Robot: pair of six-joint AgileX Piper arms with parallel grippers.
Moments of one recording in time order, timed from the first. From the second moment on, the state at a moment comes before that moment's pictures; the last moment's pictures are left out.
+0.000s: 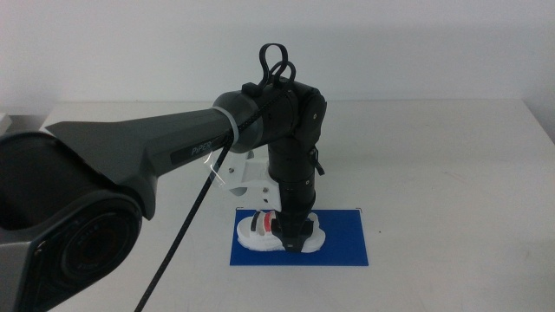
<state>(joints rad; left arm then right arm) -0.67 2.21 -1.79 -0.08 1.17 -2.10 -0.01 -0.01 0.03 0.04 0.21 -0.06</state>
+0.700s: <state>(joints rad) -0.67 1.95 -1.79 -0.02 1.22 -2.09 -0.01 -0.01 0.03 0.04 0.21 -0.06</state>
